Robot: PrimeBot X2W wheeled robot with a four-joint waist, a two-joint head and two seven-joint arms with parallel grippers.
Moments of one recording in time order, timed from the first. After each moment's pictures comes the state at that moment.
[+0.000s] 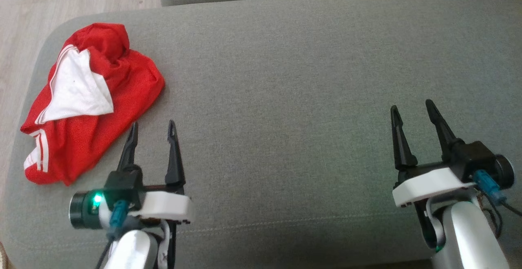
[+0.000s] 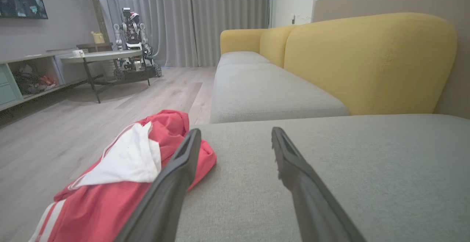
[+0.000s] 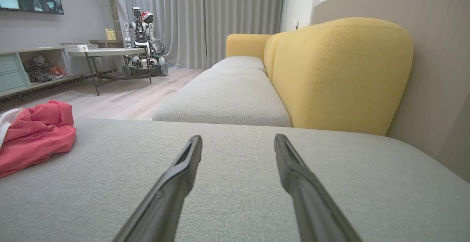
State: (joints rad) left arm -0.08 0.11 -0.33 0.06 -0.13 0.33 -0.25; right arm -0.16 -0.04 -0.02 0.19 0.02 0.13 -0.25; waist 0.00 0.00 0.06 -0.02
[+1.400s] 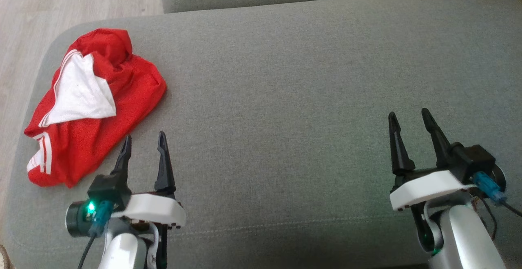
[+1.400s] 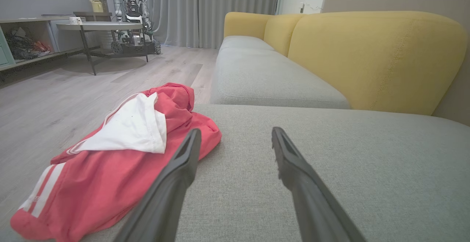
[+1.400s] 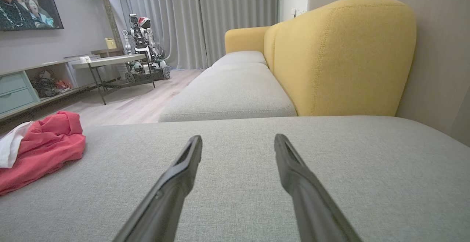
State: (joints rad) left arm -0.06 0.05 -0.19 0.17 -0.17 0.18 -0.25; right arm -0.16 -0.04 -0.01 0.25 0.13 0.13 -0.25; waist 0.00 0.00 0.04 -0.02
